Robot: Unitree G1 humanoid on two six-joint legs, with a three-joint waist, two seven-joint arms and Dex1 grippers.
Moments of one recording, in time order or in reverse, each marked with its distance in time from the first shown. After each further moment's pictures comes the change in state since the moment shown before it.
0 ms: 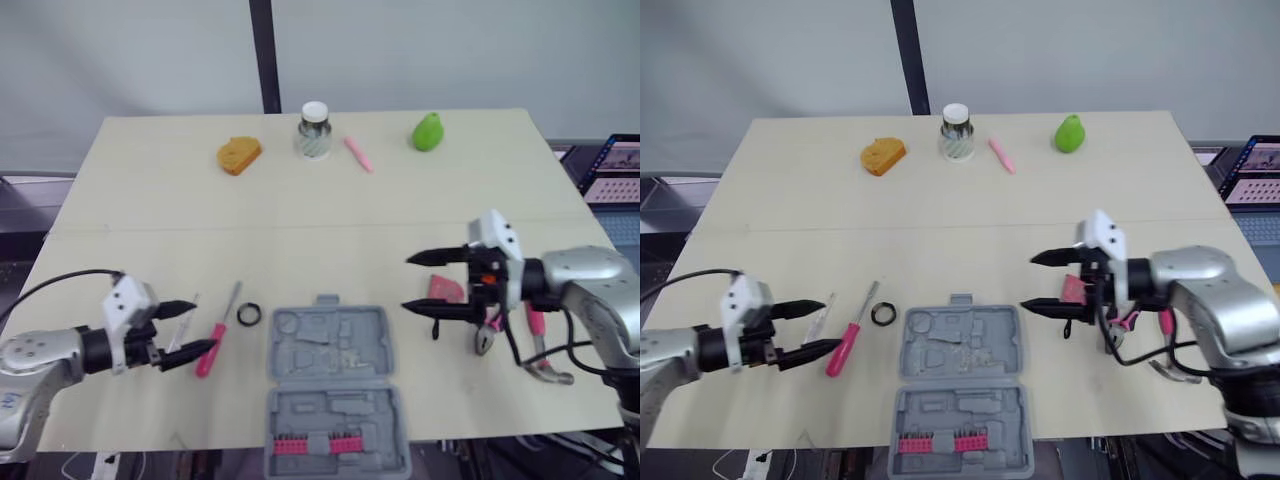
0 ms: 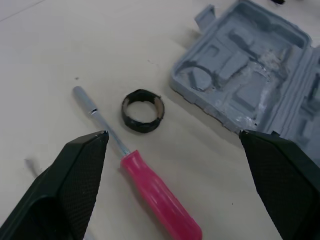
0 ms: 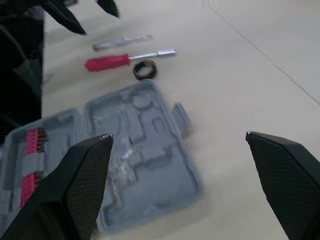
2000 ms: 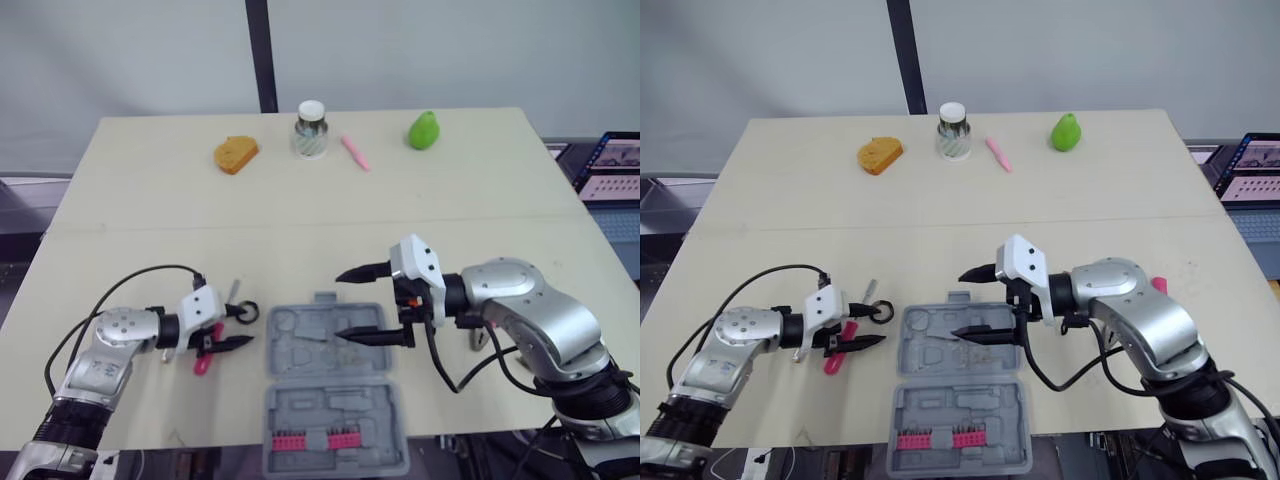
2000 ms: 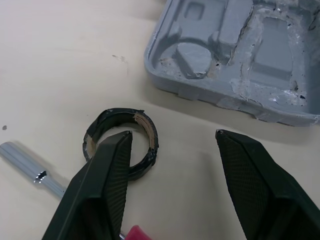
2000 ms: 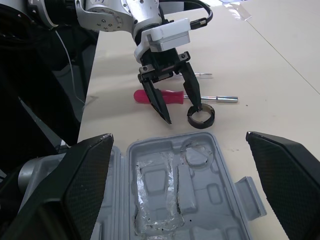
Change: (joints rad) left arm -0.273 -0.131 -0.289 0.390 0.295 -0.381 -0.039; right arm 0.025 0.150 0.128 -0.119 -0.046 -0.001 -0.133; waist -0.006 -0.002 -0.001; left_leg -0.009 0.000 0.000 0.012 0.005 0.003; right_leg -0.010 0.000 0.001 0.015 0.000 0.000
